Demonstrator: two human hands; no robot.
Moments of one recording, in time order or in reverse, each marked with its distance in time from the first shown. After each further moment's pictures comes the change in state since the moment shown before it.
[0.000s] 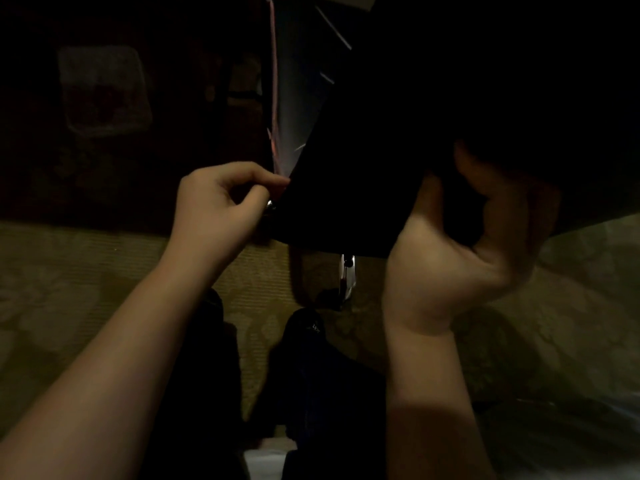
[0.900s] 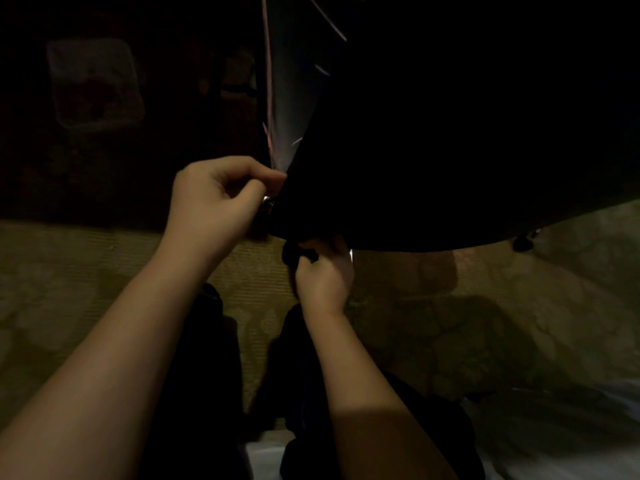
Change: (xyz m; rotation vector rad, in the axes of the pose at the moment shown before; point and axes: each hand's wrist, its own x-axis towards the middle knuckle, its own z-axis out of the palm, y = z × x) left_hand 0.000 0.001 0.003 -0.005 0.011 -0.027; right_hand -0.150 0.049 0.009 -0.402 -0.982 0.560
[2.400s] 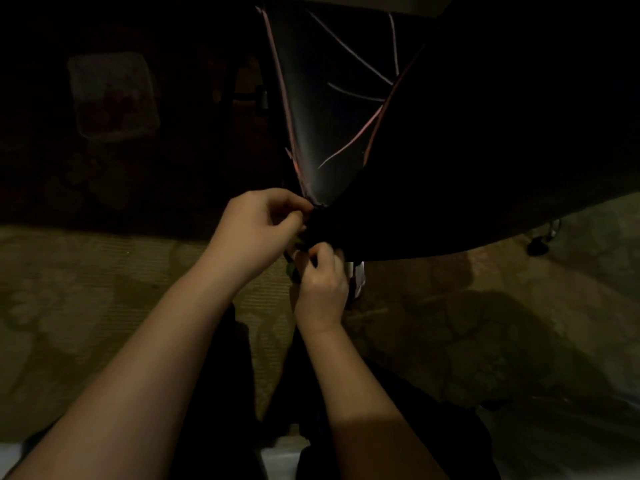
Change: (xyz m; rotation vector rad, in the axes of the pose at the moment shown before) left_hand 0.001 -0.020 0.012 0.130 -0.240 -0.130; right_hand -0.018 -0.015 0.008 -0.160 0.231 -0.454
